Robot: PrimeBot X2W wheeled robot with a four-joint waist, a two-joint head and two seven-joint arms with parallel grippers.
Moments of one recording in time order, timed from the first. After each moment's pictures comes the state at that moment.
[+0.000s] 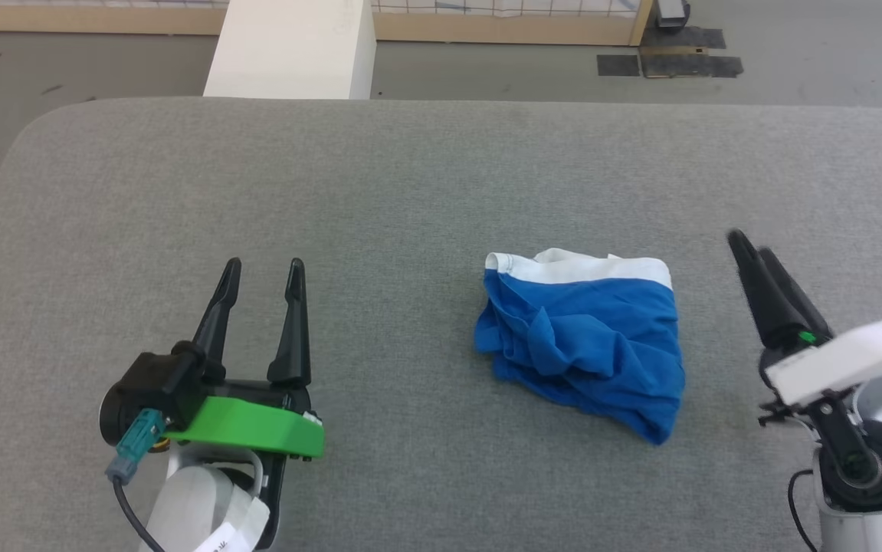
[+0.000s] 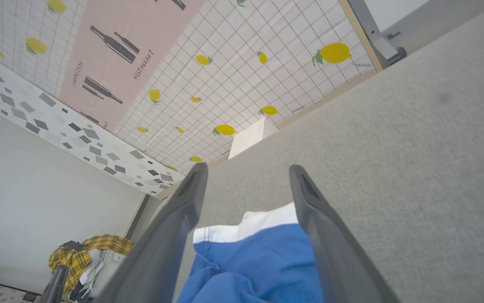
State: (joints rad) left arm -0.15 0.05 -0.08 0.04 -0.24 -0.10 -0.26; right arm -0.20 -0.05 -0.13 0.01 0.80 0.13 0.28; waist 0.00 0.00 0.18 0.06
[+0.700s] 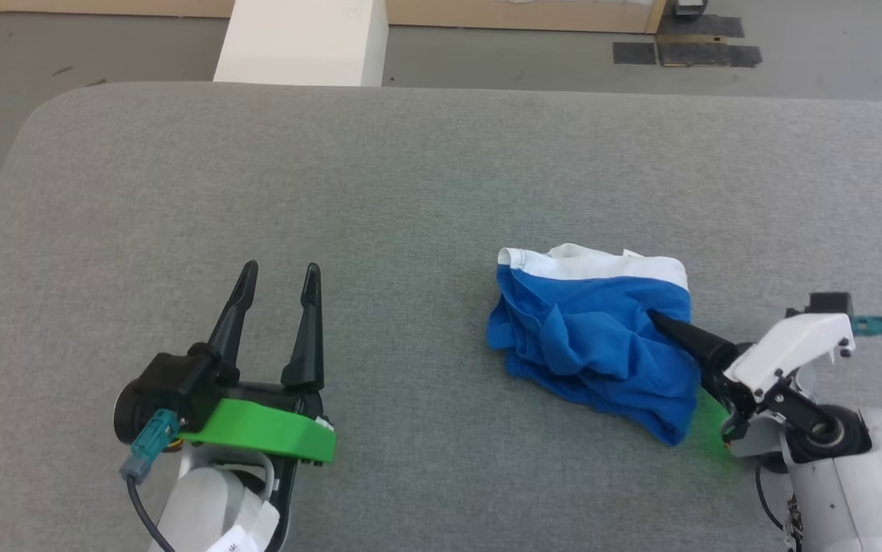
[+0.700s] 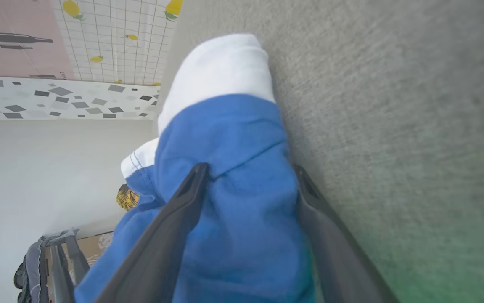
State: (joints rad) left arm -0.15 0.05 -0.10 0.05 -0.24 -0.11 -0.26; right arm -0.42 -0.06 -0.19 0.63 1.05 0.13 0.65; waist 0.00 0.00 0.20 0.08
